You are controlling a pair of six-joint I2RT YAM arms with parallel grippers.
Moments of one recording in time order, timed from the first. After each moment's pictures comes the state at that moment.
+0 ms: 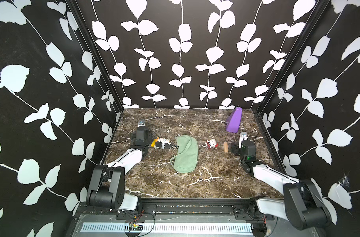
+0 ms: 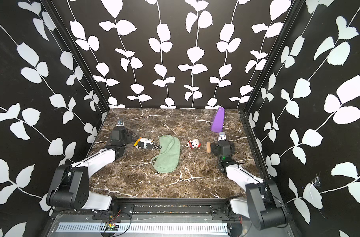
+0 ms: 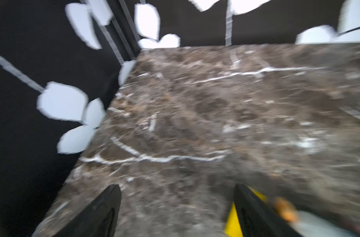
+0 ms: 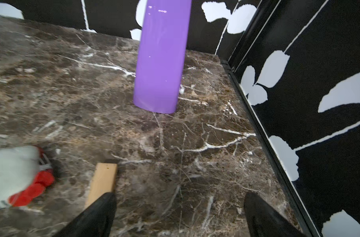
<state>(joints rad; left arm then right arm) -0.13 1.43 0.70 0.19 -0.46 0.00 0.18 1.28 0.42 0.37 0.35 -0.06</state>
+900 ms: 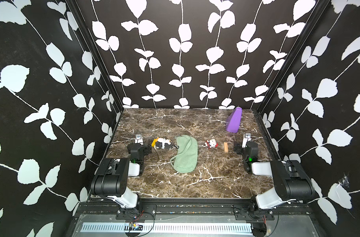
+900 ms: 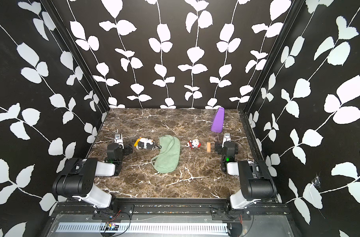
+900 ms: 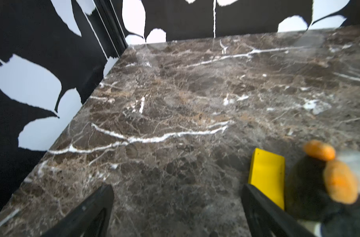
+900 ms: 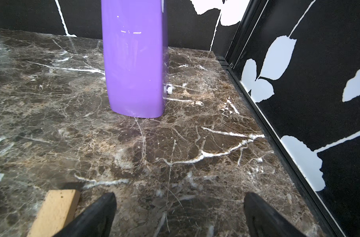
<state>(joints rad) -0.03 1.57 0.34 0.87 -0.18 0.07 0.05 1.53 0.39 0.73 0.20 -0.07</state>
